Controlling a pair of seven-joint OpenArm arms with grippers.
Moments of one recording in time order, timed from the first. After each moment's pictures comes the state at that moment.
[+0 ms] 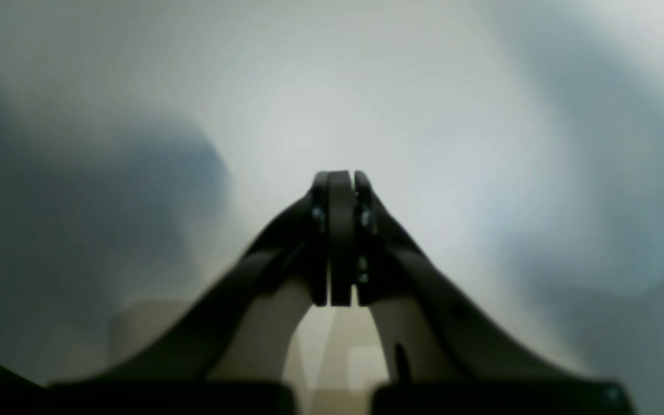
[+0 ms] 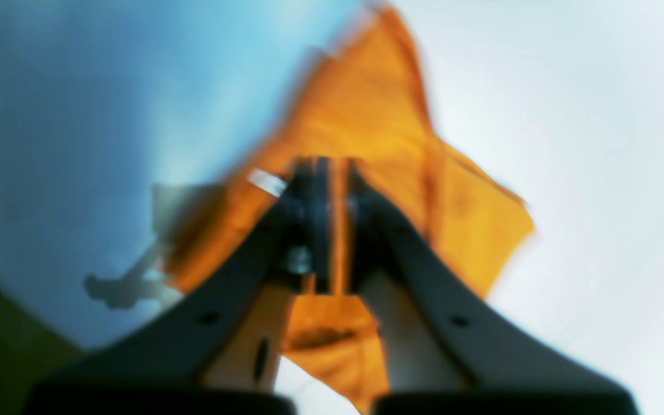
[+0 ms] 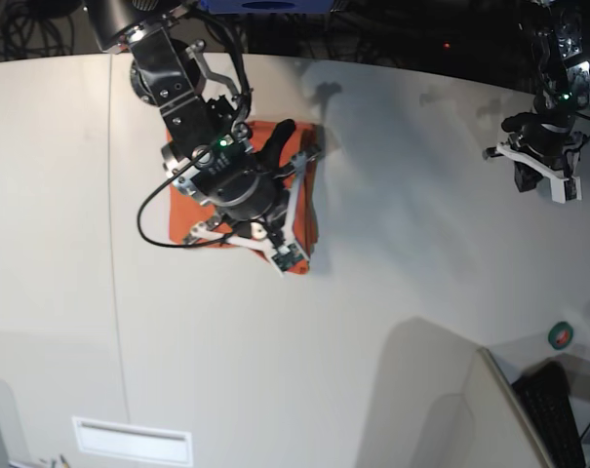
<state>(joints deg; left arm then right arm) 19.9 -16.6 -26.8 83.2 -18.1 -16.6 22.7 -3.7 -2.1 -27.0 98.3 -8.0 8.8 -58.4</state>
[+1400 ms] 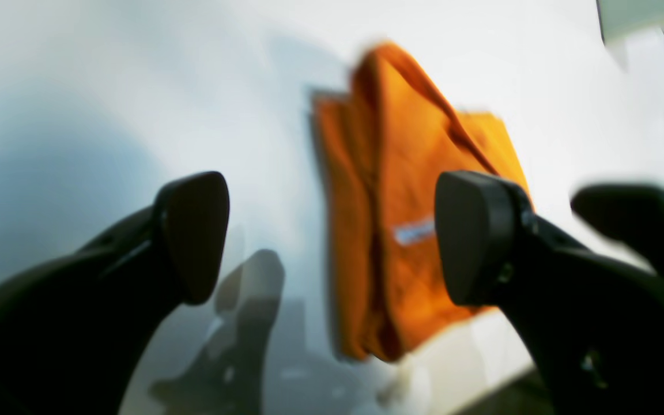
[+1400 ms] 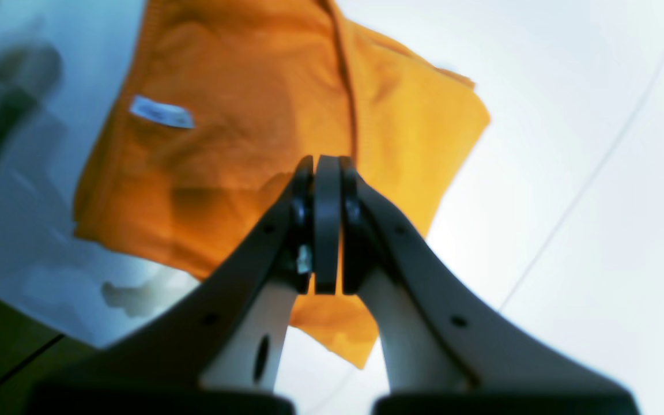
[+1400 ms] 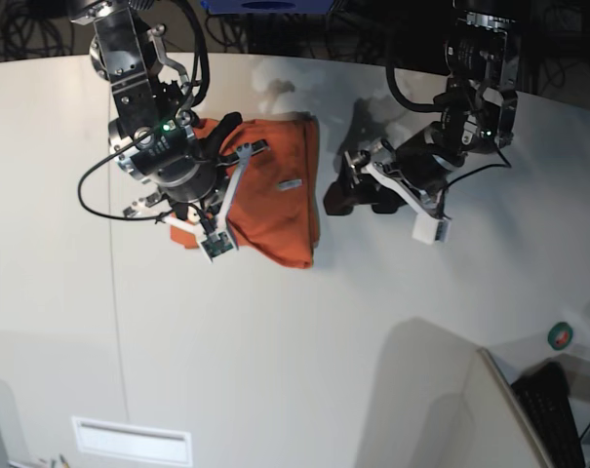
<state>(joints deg) 12.6 -12.8 0.0 88.2 -43.9 -16.4 38.6 -10.1 0.0 -16.5 103.4 -7.0 9.2 -57.9</state>
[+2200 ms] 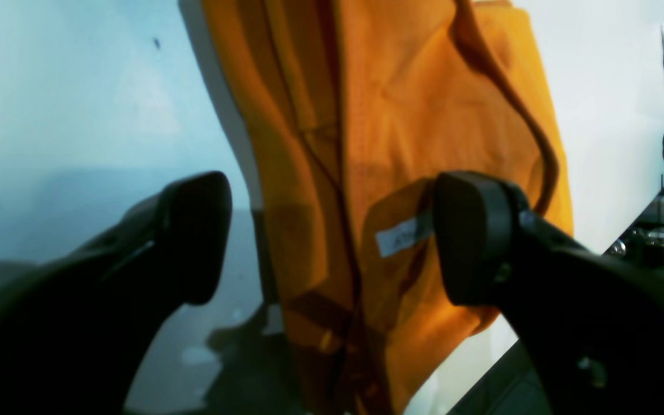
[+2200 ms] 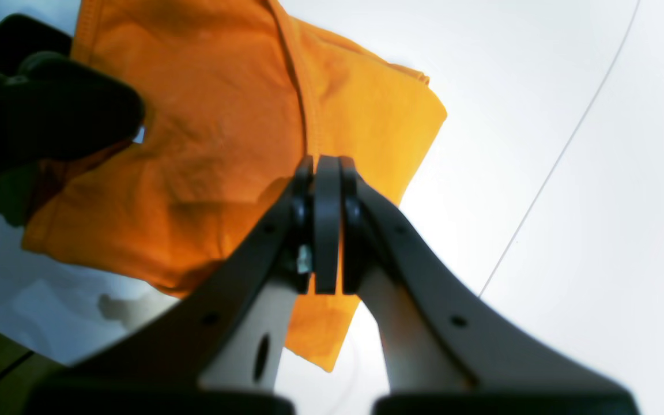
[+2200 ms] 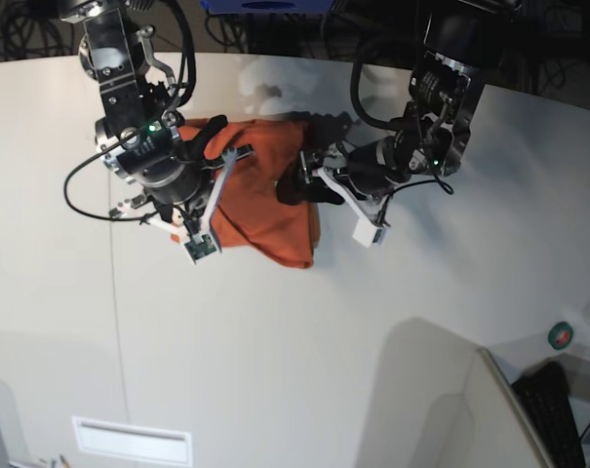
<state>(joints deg) 2.0 -11.1 11.6 68.2 -44.8 -16.8 37.1 -10.8 1.3 -14.5 103.4 -7.0 9.3 -55.2</state>
